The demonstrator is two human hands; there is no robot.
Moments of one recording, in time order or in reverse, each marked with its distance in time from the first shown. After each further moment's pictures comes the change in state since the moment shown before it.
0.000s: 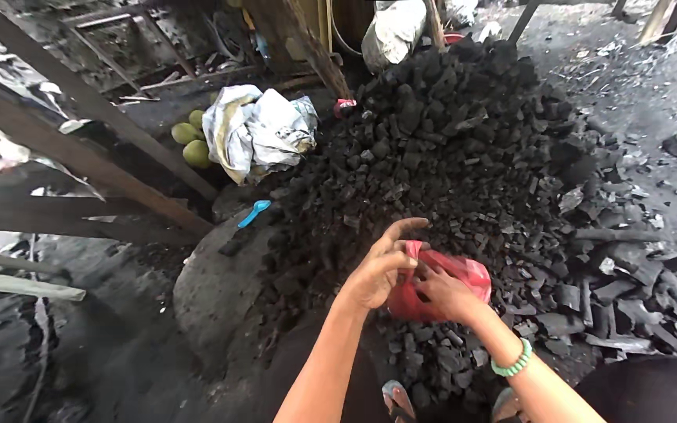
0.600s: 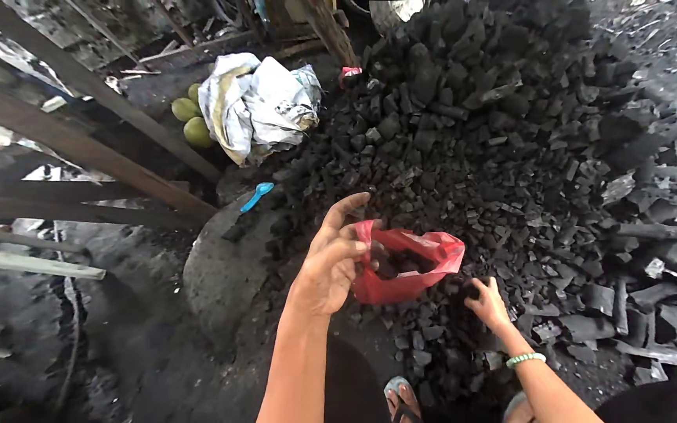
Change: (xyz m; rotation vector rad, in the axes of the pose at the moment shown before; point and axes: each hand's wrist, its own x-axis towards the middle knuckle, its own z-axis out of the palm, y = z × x) left_hand -0.011 0.025 -0.042 0.015 0.299 0.111; right_hand 0.019 0.156 0.112 0.468 0.344 0.507
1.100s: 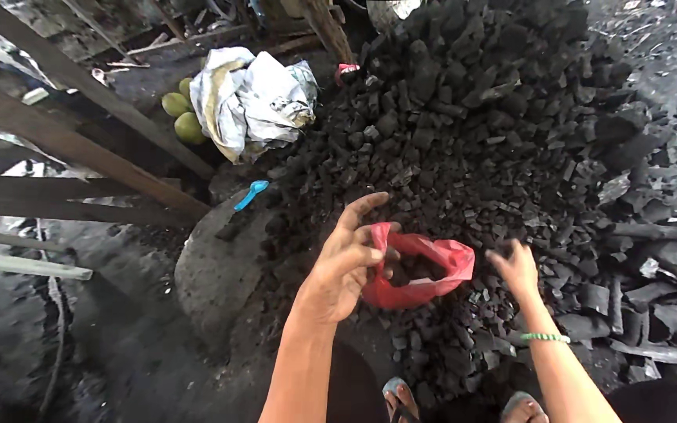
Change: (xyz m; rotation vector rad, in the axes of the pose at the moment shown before) left_hand -0.002 0.000 0.011 -0.025 -0.110 -0.021; right_hand 0.008 -0.047 -0.075 0.099 0.377 -0.072
